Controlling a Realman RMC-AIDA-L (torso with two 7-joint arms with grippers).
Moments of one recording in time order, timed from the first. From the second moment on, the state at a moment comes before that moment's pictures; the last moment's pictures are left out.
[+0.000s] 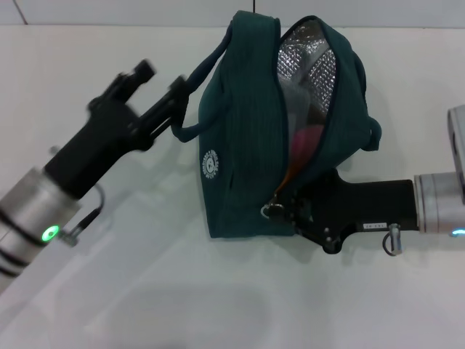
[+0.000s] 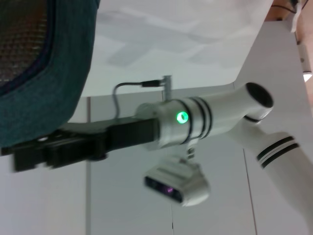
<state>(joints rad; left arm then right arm) -0.46 -2.10 1.06 0.02 0.88 1.62 -0.76 0.55 2.01 -1.53 -0.57 -1.36 -1.35 1.07</state>
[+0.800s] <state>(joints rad) -0.35 -2.11 1.35 0.04 0.92 1.55 -0.56 0.56 2.02 -1.45 -0.59 -1.36 -1.34 1.08</state>
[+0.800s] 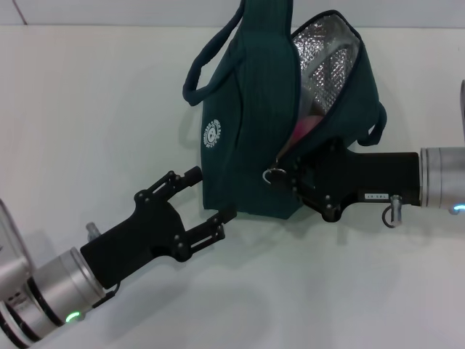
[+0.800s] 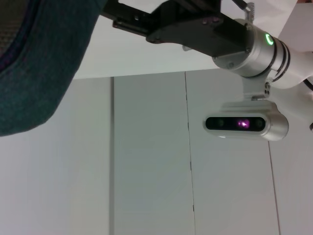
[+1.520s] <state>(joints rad) -0.39 -2.11 1.36 0.04 0.92 1.51 -0.56 0.54 2.02 -1.44 -0.57 -1.31 -1.37 1.08</state>
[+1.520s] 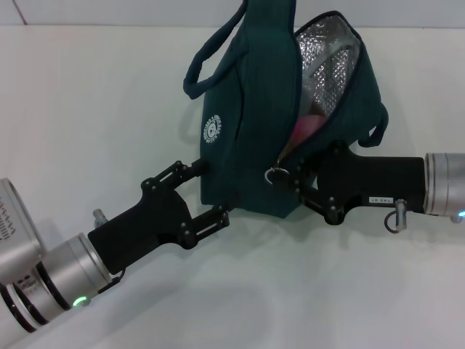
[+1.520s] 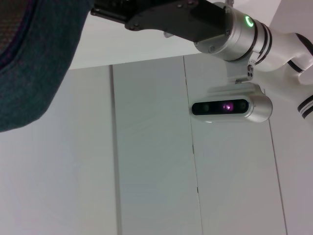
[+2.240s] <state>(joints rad) -0.41 -2.11 1.36 0.05 0.93 1.50 -0.54 0.53 2.02 -1.44 -0.50 -1.29 -1.40 1.12</state>
